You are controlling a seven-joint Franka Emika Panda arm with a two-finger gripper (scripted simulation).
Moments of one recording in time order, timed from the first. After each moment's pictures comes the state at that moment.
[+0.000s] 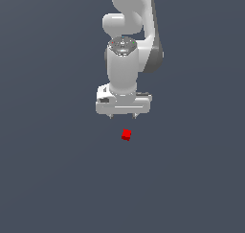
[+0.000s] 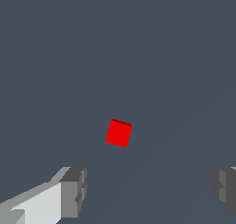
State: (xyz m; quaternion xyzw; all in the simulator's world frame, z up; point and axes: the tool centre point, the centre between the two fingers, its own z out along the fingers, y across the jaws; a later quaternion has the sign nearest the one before) arm 0.001 0.002 0.185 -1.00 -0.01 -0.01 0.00
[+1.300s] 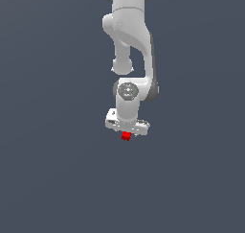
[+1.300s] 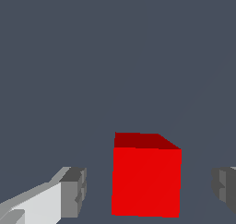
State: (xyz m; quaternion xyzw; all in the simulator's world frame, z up) arm -0.001 0.018 0.042 -0.99 0.11 0.00 0.00
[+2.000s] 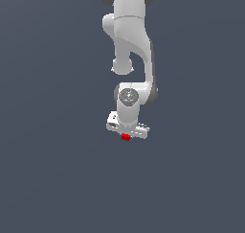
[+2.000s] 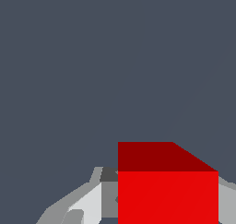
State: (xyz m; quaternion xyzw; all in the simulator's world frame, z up) arm 0.001 0.021 0.020 -0.99 0.13 0.00 0.00
